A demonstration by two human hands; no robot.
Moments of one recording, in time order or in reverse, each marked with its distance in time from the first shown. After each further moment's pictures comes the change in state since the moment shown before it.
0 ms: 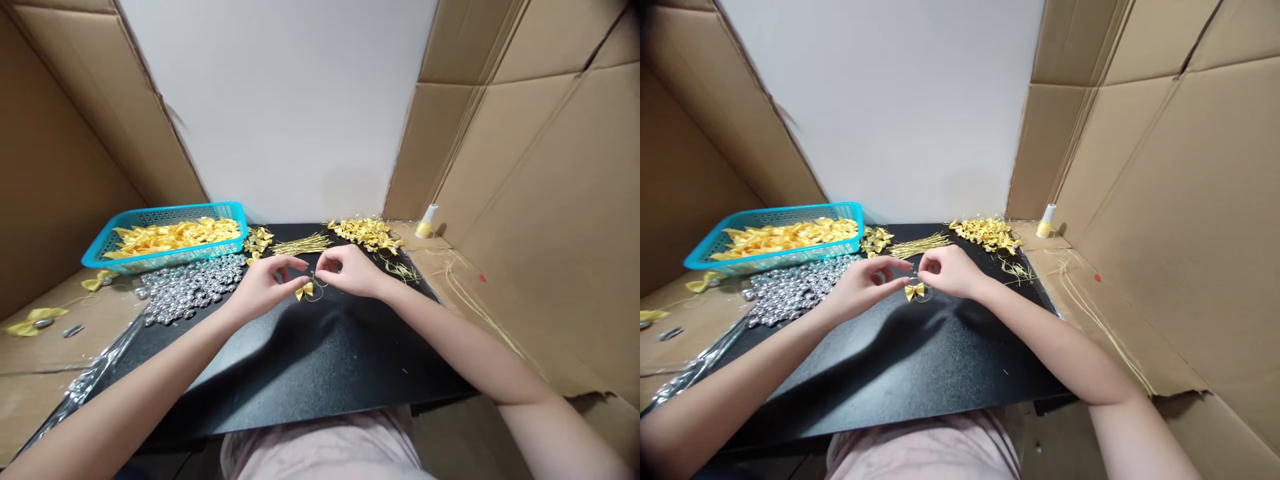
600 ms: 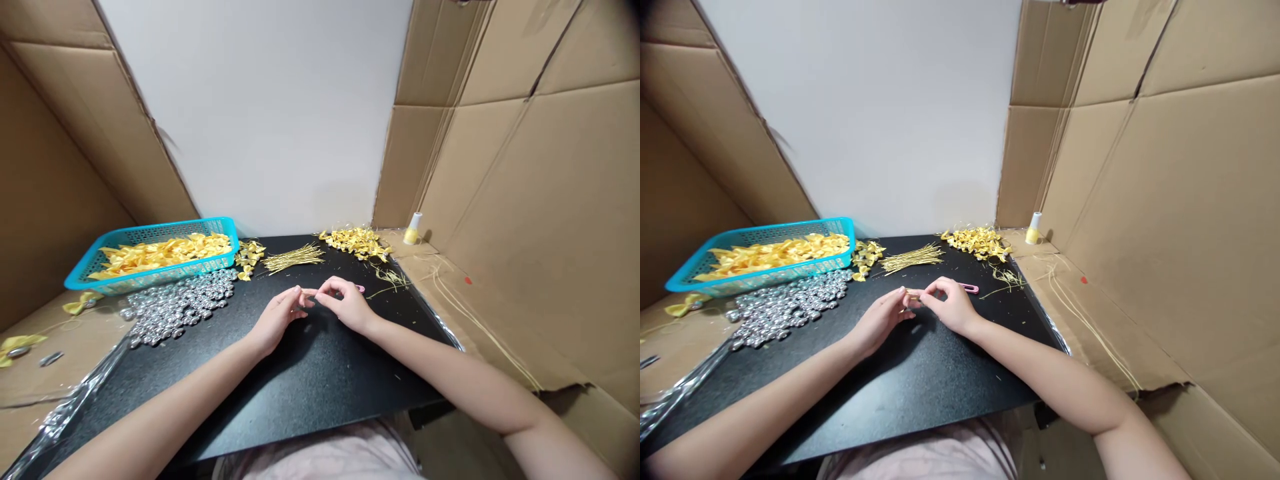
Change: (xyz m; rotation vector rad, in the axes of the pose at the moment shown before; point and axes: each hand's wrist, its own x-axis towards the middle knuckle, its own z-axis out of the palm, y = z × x) left_hand -0.014 -0.022 0.065 -0.921 -0.075 -0.322; right_hand -0.037 0.029 0.046 0.268 0.285 0.207
